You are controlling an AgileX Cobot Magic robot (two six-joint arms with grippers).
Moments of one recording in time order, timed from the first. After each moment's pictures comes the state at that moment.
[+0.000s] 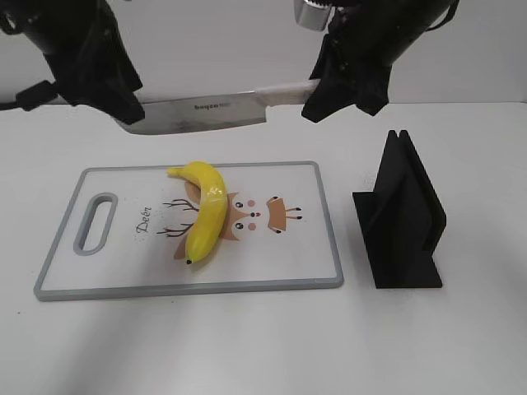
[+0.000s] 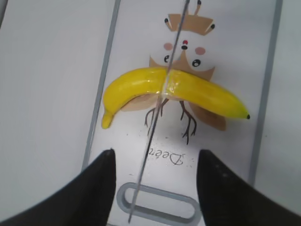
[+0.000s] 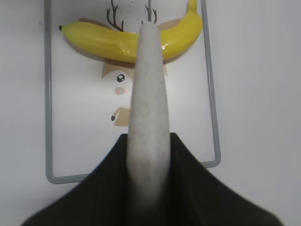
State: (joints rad) left arm -0.32 1.75 -1.56 -0.41 1.11 1.32; right arm 0.39 1.90 -1.63 0.53 1.05 -1.37
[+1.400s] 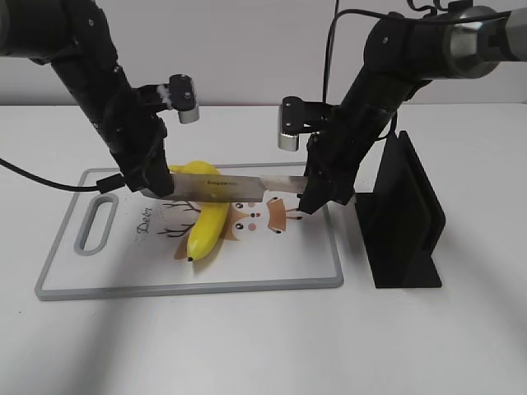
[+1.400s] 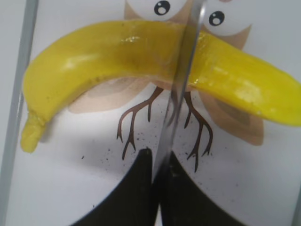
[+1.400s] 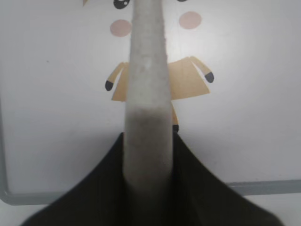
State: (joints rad) left arm -0.32 2.12 -1.56 -0.40 0.99 1.34; right arm 0.39 2.27 -1.64 0.48 0.97 -1.36
